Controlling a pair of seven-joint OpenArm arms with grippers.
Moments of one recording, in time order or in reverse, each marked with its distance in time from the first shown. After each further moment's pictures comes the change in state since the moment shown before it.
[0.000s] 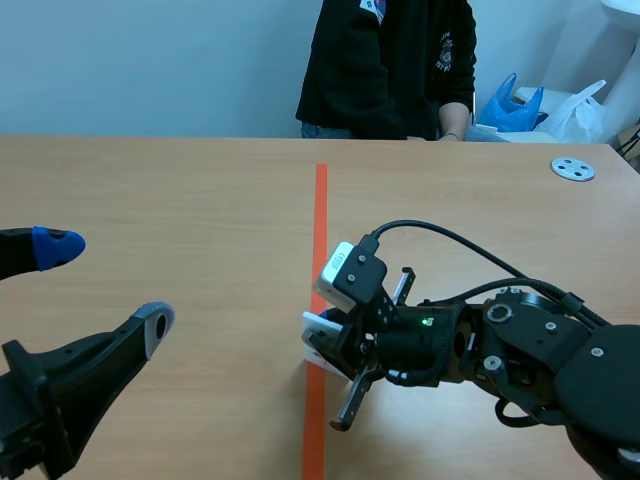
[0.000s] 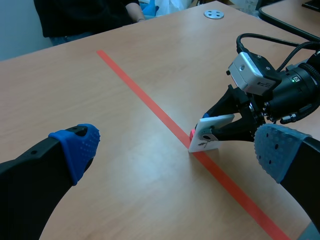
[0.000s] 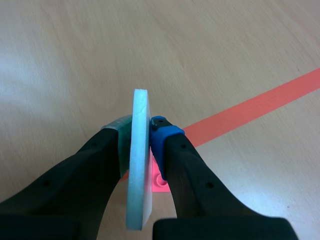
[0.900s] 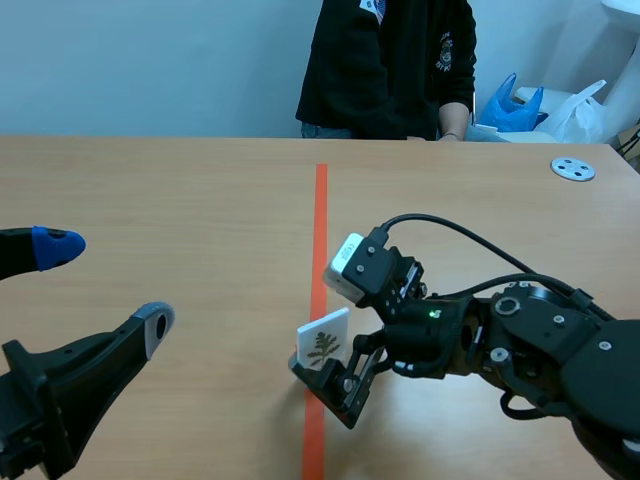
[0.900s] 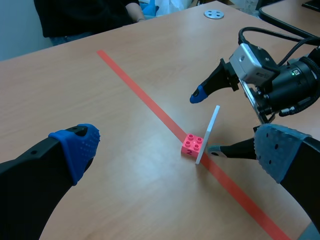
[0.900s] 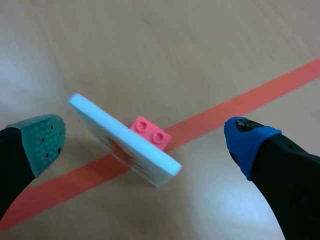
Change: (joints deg) left arm 0.0 0.0 0.0 0.0 0.0 0.0 0.0; right arm 0.0 0.1 1.3 0.0 0.0 0.0 -0.3
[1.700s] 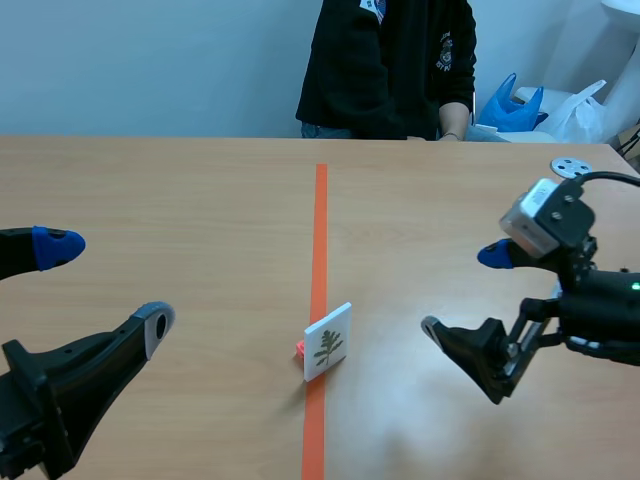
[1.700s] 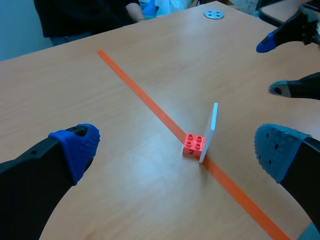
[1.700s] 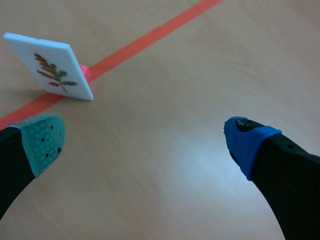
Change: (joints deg) left arm 0.0 0.0 0.0 0.0 0.0 0.0 0.0; right arm -17.4 16.3 23.3 19.0 12.6 3.3 -6.1
